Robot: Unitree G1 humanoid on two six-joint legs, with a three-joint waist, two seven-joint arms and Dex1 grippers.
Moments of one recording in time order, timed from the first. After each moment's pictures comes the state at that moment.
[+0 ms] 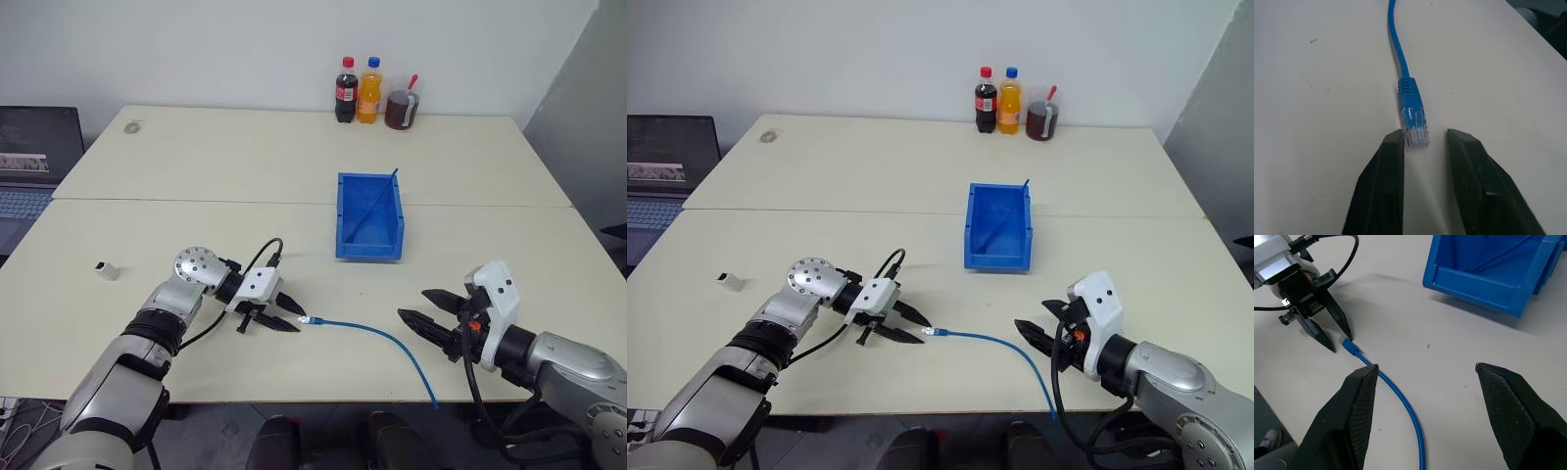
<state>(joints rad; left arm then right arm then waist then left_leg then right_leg) -0.70 0.64 -0.44 0.72 -0.22 -0.41 -1.61 -0.02 -0.45 -0.30 -0.95 0.77 1.29 0.37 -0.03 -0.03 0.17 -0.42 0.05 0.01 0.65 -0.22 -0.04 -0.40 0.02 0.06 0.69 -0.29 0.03</state>
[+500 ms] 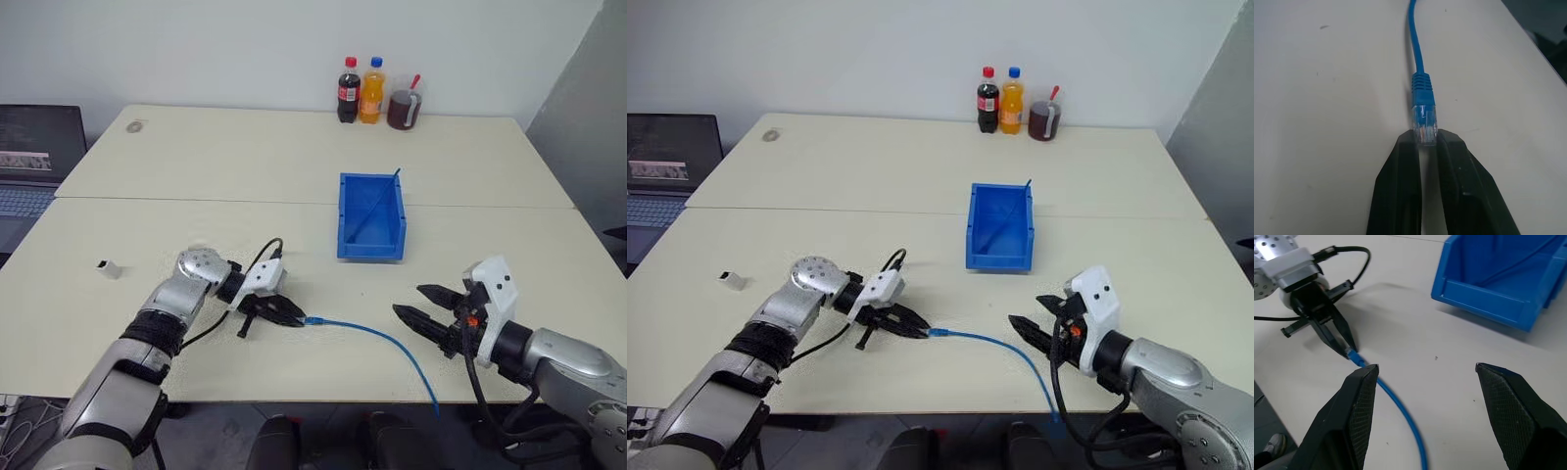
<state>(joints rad) -0.68 0.65 -0.40 0.51 -0.24 0.07 -1.61 -0.05 -0.46 -0.30 -0.94 0.89 1.26 0.32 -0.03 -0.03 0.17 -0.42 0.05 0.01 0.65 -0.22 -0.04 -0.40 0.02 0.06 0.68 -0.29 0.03</state>
